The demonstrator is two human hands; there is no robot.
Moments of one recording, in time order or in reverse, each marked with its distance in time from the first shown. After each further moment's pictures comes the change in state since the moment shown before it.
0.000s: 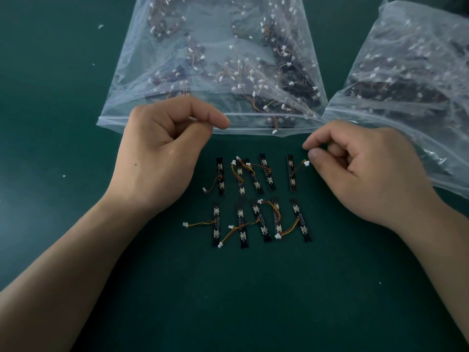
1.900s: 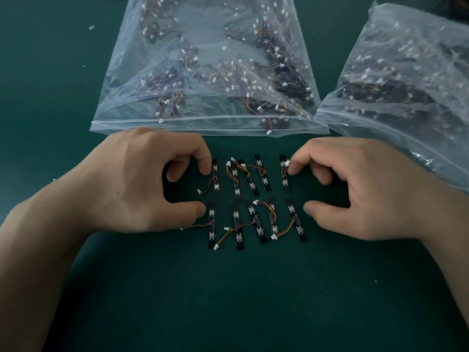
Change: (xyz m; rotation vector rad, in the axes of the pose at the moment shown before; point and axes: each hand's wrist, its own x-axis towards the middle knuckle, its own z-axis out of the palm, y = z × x) left_hand 0.002 0.003 -0.047 0.554 -0.595 0.173; right_hand 0.000 -0.014 -0.030 -0.044 -0.479 -0.118
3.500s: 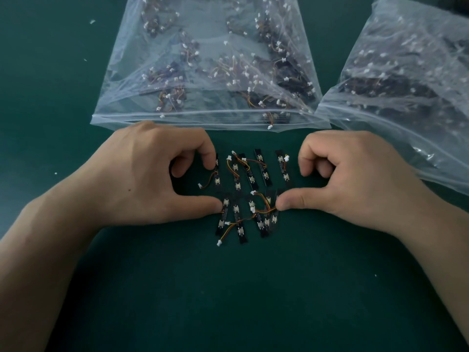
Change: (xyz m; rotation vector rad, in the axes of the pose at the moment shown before) left_hand 0.000 0.003 0.009 -0.025 0.085 0.014; right_hand 0.009 -0.014 0.012 0.096 0.162 0.122
